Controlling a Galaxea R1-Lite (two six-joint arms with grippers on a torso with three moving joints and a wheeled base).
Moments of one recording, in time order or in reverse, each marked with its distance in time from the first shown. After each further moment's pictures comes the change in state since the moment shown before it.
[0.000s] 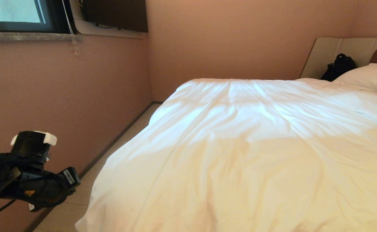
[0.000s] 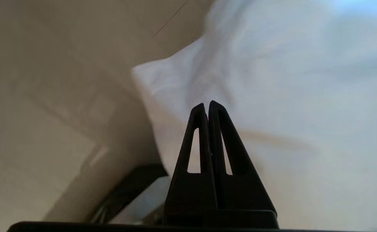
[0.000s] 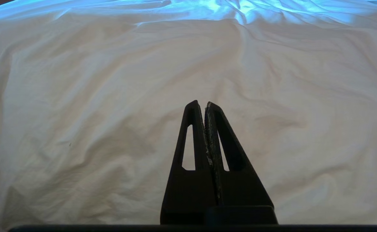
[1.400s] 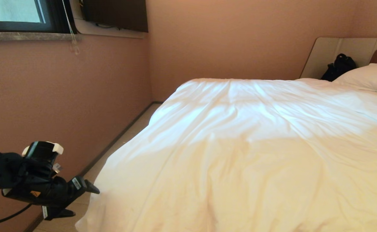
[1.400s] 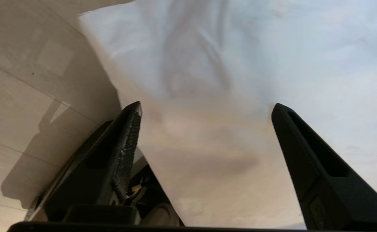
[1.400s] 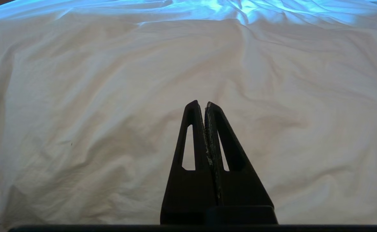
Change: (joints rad) left arm 0.052 0.168 -0.047 0.052 -0.269 -0.019; right arm 0.000 0.000 0.000 0.000 0.000 0.000
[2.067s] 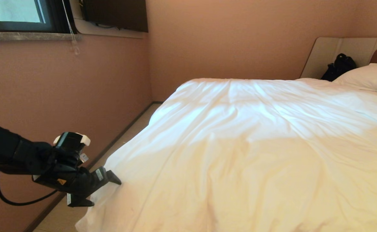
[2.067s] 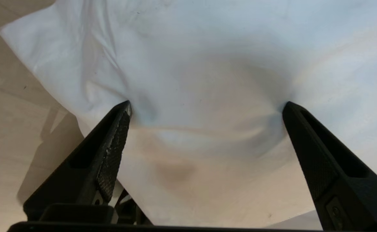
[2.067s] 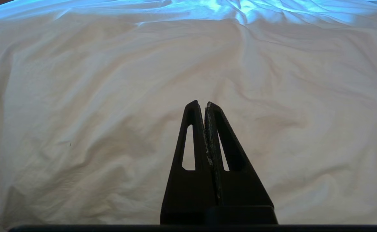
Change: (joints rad) left arm -0.154 0.076 -0.144 0.065 0.008 -0.005; right arm 0.000 0.000 0.000 0.000 0.000 0.000
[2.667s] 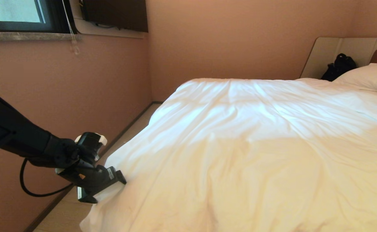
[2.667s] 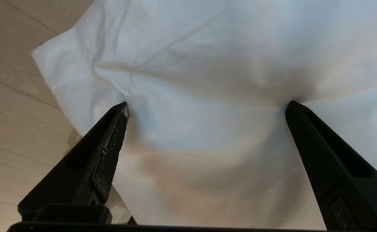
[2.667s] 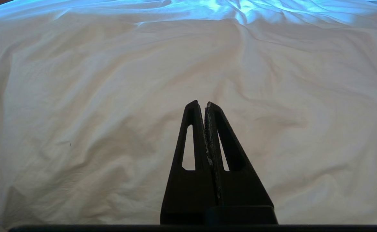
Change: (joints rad) left arm -0.059 0.133 -0.117 0.026 0.136 -0.002; right arm 0.000 0.000 0.000 0.000 0.000 0.000
